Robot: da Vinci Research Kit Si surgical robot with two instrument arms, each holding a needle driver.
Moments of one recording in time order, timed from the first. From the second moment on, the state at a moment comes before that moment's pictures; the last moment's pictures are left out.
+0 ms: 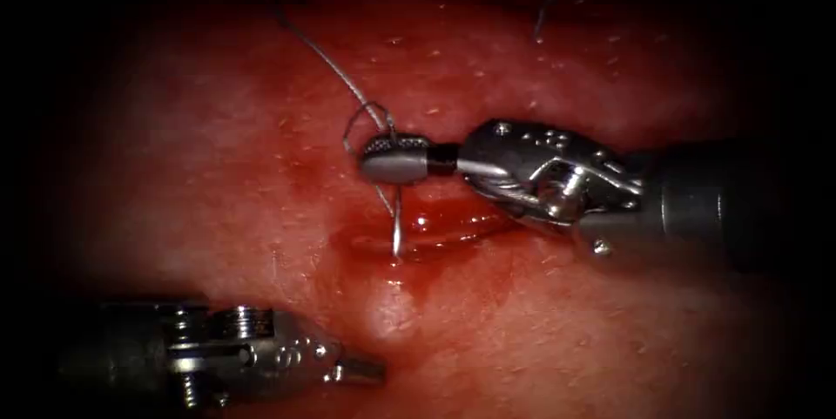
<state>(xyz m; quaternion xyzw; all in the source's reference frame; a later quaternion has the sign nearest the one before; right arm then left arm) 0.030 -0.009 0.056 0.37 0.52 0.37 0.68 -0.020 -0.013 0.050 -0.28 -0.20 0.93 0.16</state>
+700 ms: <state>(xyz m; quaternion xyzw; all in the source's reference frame) 0.030 -0.014 0.053 0.48 0.46 0.40 0.63 -0.019 -0.013 0.050 -0.28 -0.21 0.92 0.15</state>
